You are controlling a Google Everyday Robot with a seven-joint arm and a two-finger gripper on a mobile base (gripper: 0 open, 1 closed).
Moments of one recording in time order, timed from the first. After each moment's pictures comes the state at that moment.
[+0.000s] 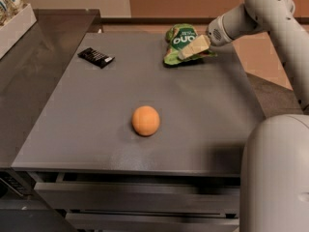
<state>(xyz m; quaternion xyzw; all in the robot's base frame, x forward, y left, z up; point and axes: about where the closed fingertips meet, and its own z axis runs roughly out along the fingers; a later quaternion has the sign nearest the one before) 0.795 -0.154 0.862 -0.37 0.83 0.17 0.37</state>
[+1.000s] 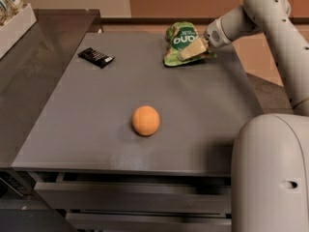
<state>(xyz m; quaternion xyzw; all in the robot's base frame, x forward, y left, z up) 0.789 -0.142 0.850 -0.39 0.83 0.20 0.34</state>
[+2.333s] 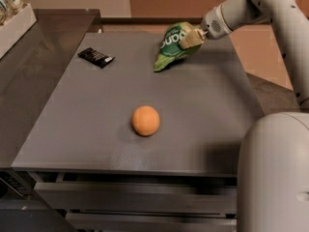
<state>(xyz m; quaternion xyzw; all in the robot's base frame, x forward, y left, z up) 0.758 -0.116 0.898 -0.44 0.79 0.22 0.36</state>
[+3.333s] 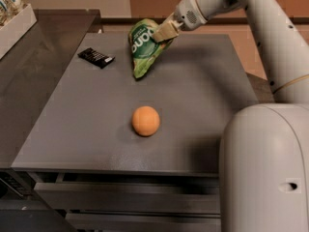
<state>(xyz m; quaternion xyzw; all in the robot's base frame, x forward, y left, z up) 0.737 -0.027 0.932 -0.54 0.72 0.26 0.36</state>
